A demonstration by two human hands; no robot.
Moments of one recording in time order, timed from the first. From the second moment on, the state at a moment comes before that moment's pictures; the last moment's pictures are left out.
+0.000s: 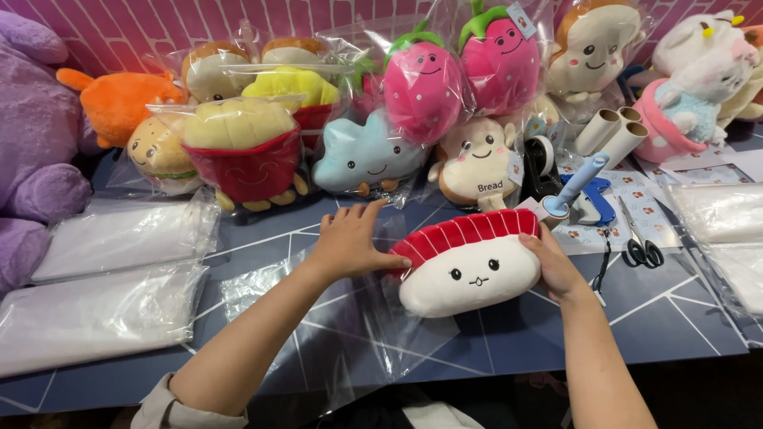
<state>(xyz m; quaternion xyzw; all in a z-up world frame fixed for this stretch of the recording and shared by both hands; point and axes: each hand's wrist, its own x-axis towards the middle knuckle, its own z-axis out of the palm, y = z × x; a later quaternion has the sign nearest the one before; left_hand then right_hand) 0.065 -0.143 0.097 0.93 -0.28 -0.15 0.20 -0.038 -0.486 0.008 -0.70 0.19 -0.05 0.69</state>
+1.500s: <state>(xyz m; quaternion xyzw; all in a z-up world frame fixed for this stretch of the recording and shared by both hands) 0.101 -0.124 0.022 0.58 -0.19 -0.13 0.78 0.051 -0.396 -0.011 -0.70 -0.06 -0.07 0.71</state>
